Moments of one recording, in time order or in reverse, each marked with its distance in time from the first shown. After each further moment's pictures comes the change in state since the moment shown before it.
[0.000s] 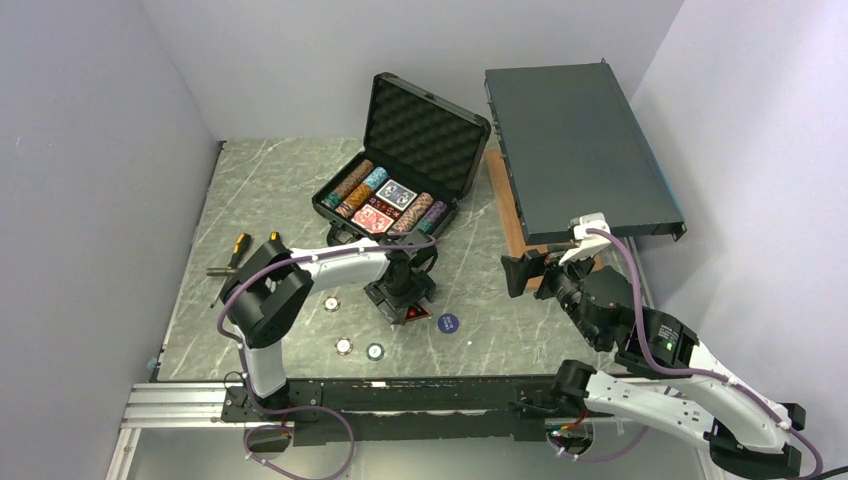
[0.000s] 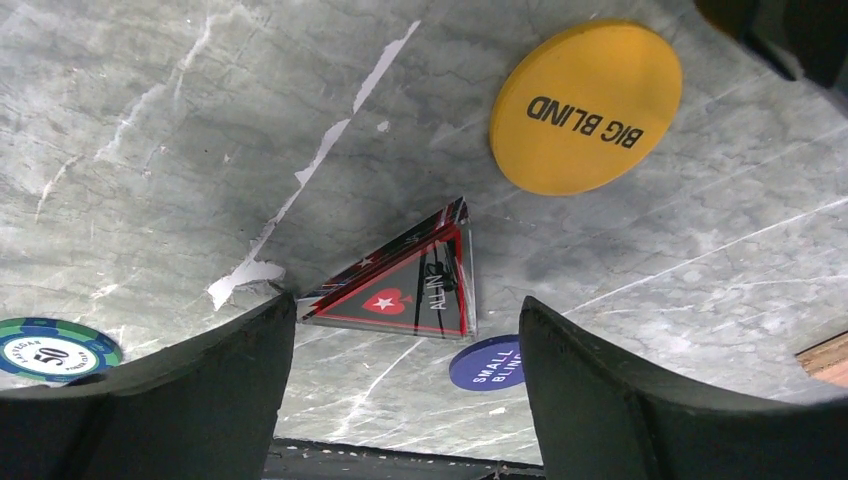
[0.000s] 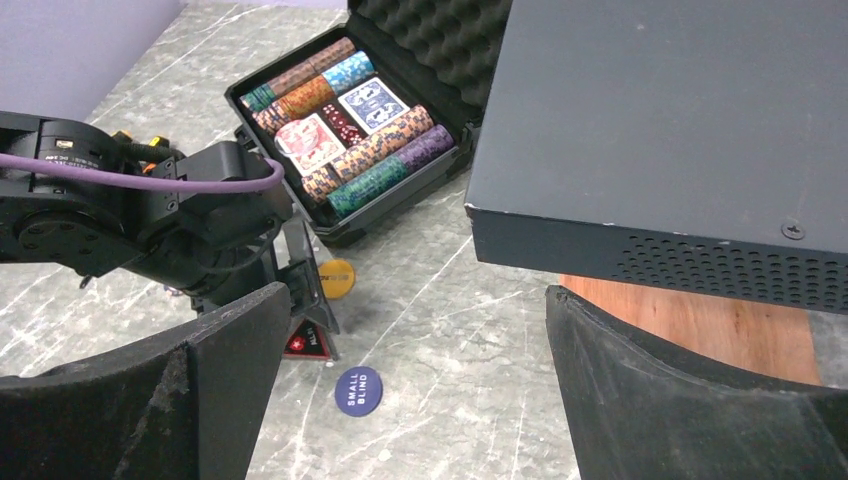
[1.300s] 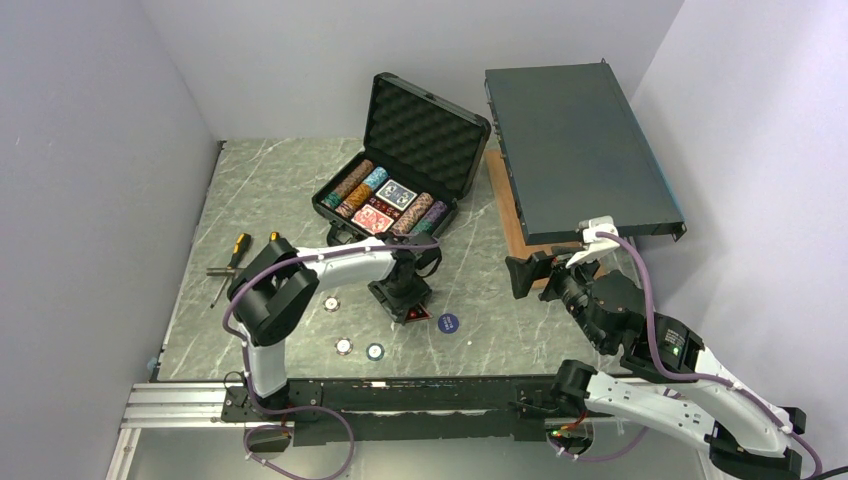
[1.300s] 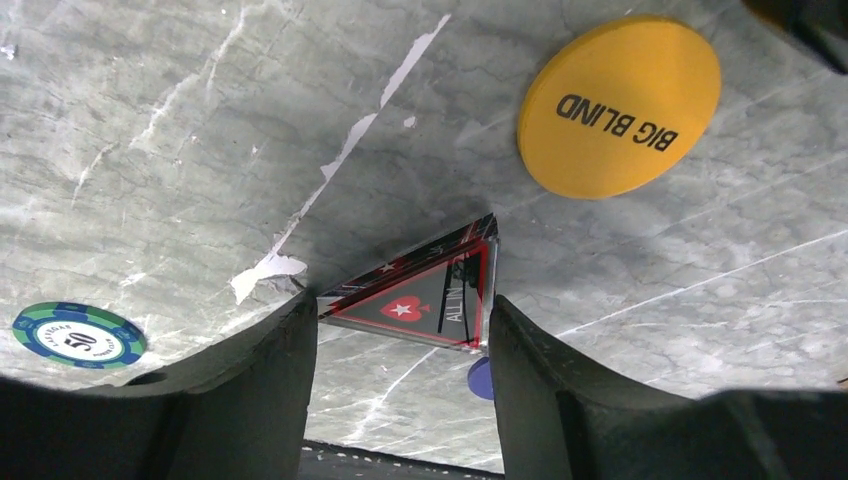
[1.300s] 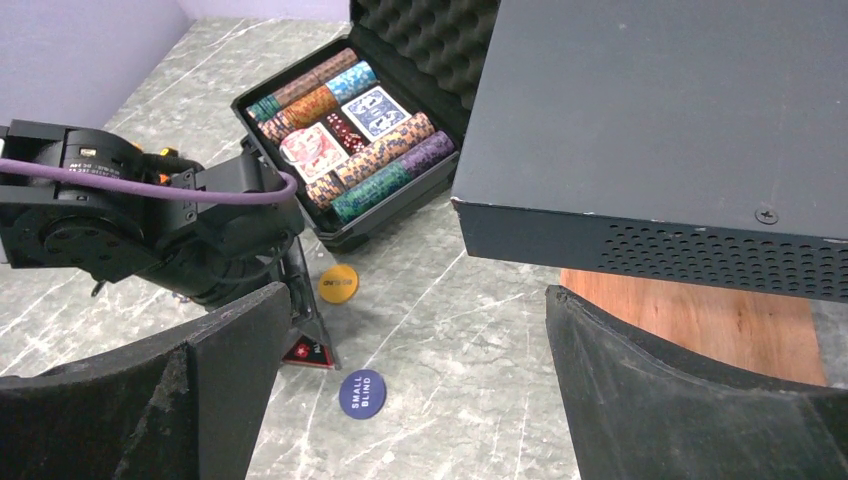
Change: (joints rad) left arm -0.012 0.035 0.044 -0.078 -0.022 -0.009; right arm 0.000 -0.040 -0.011 -0.004 0.007 0.008
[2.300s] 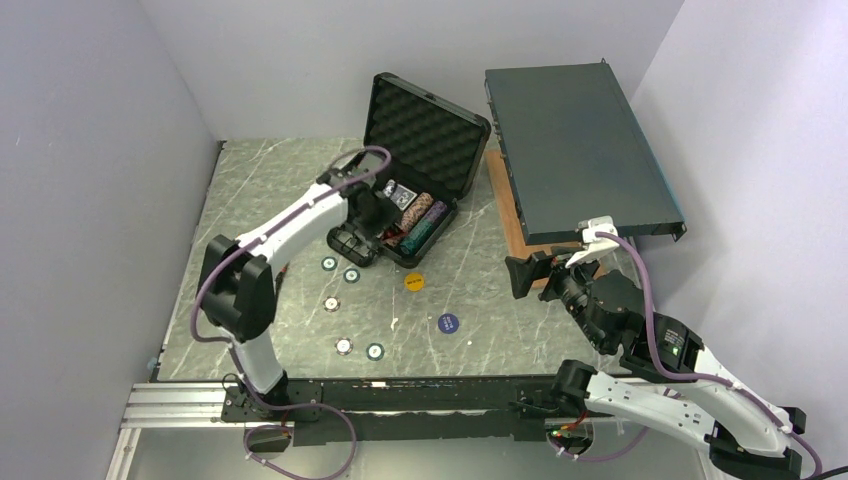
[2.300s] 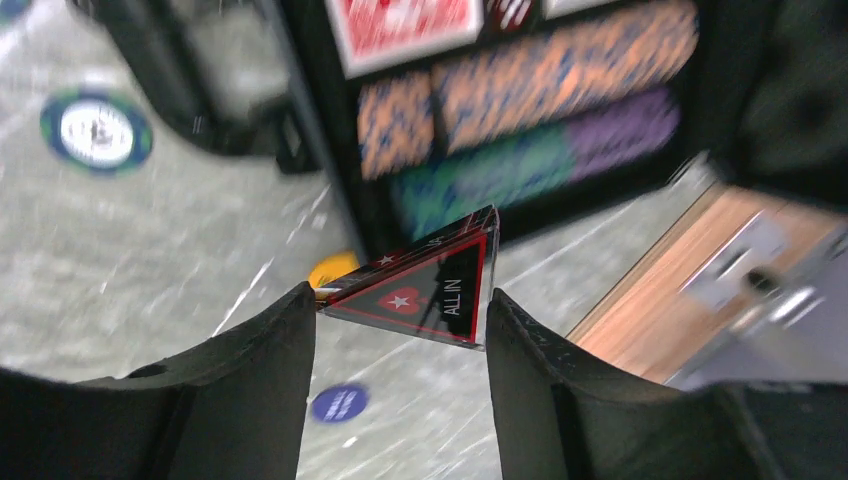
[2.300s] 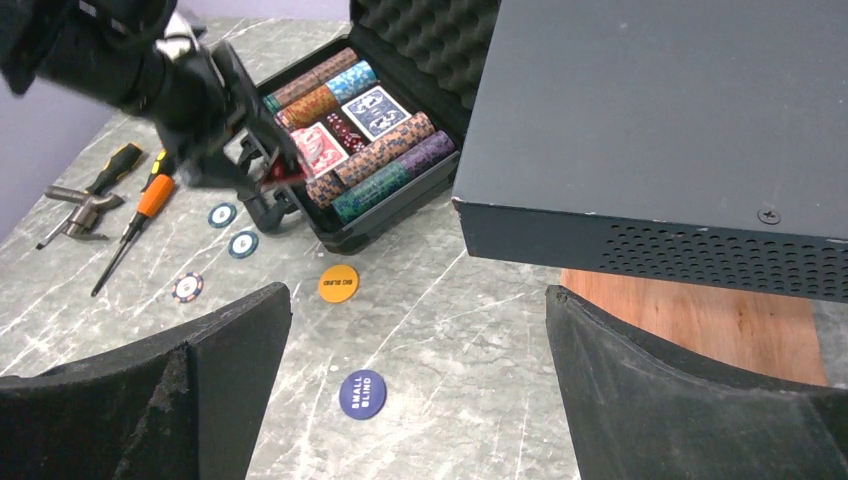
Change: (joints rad) left arm 0.267 -0.117 0.262 -0.066 -0.085 0.203; right arm 0.000 0.001 0.000 0.001 0.000 0.001
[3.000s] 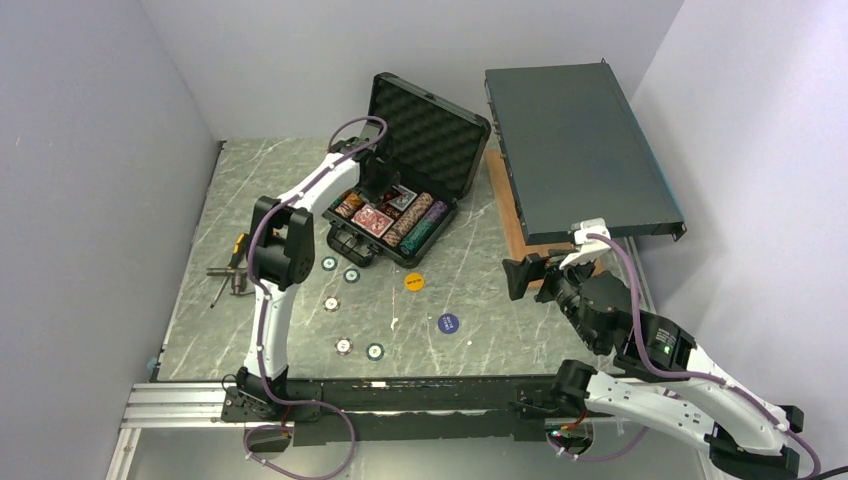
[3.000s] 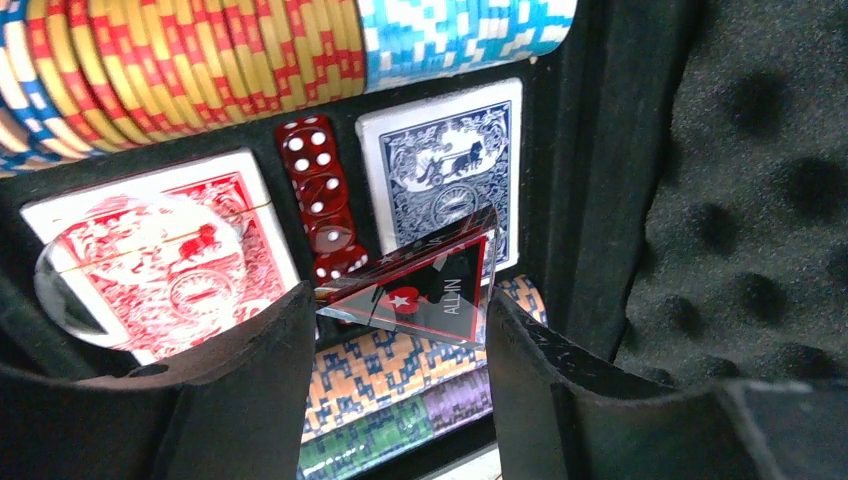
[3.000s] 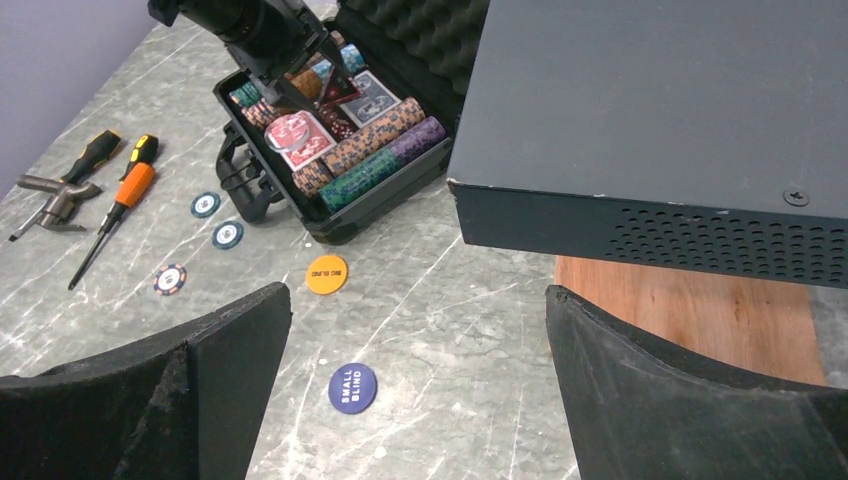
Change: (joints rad) left arm 0.201 0.482 0.470 0.092 -0.007 0.083; right arm 0.000 0.000 -0.039 0.004 0.010 0.006
